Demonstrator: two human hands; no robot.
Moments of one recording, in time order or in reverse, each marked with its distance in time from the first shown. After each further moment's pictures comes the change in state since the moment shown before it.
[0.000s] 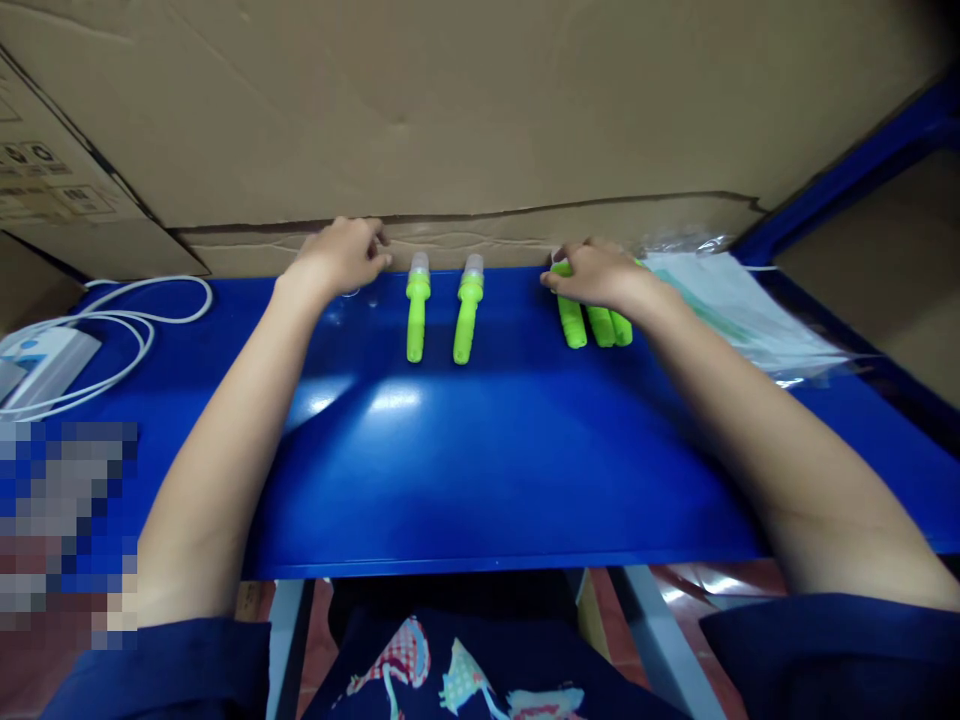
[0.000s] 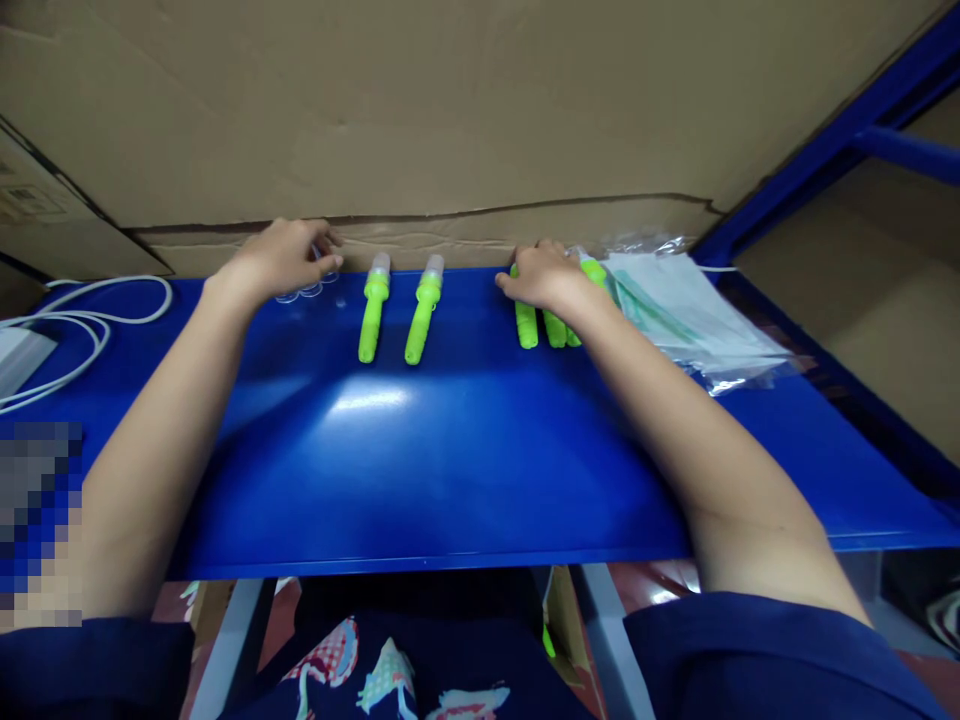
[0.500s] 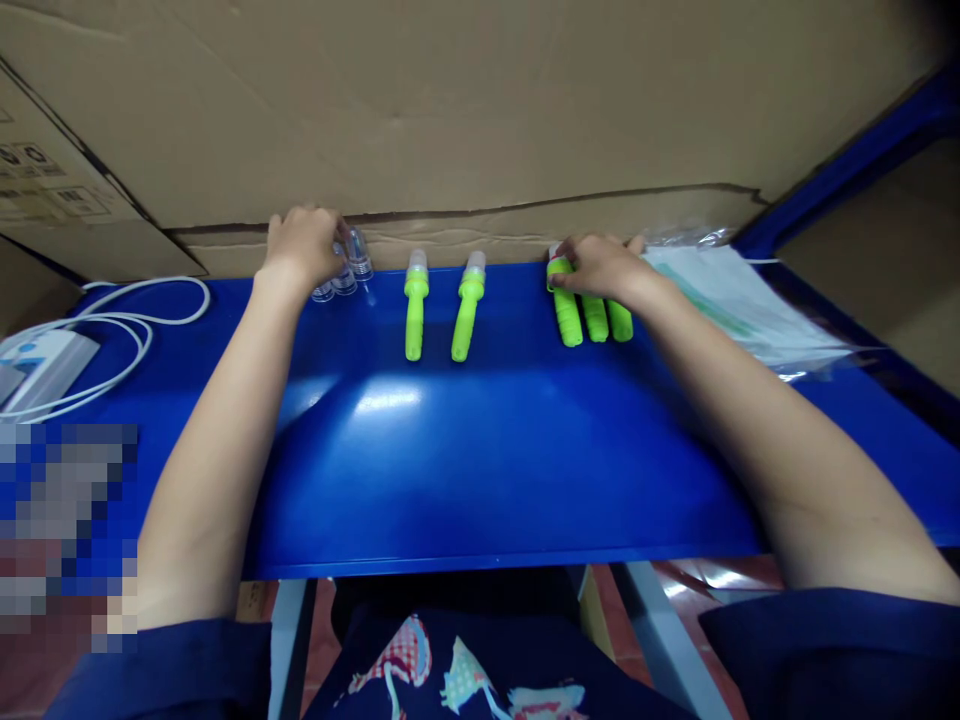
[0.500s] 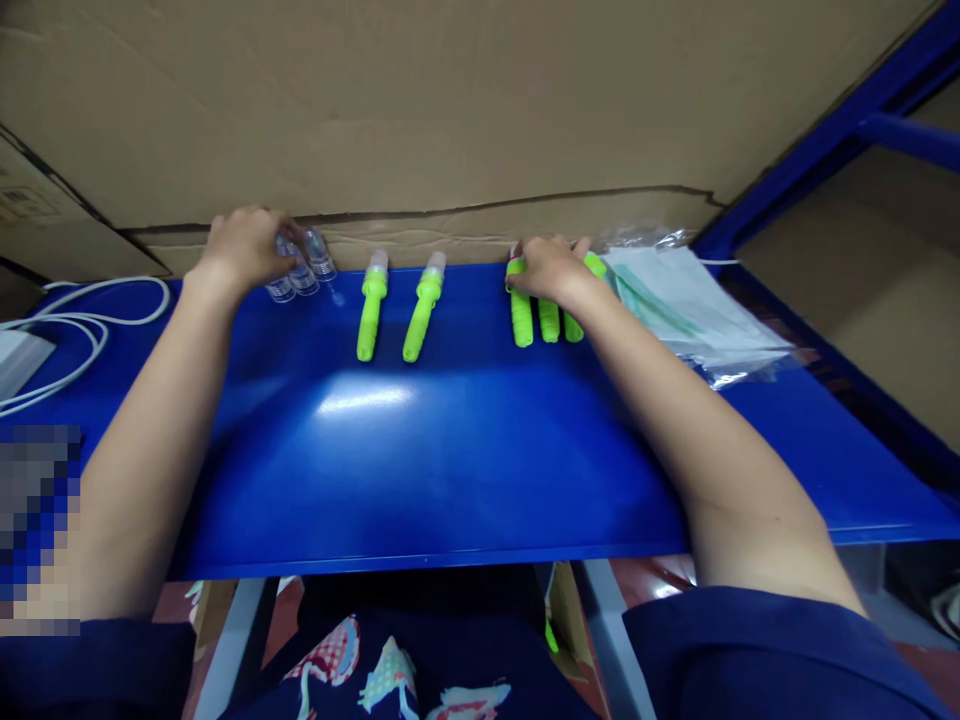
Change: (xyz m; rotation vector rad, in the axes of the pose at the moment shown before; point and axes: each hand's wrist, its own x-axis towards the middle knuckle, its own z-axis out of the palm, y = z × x) left_hand -0.006 -0.016 -0.011 0.115 0.038 -0.122; right_hand 0.010 0.015 0.003 -0.056 -0.008 -0.027
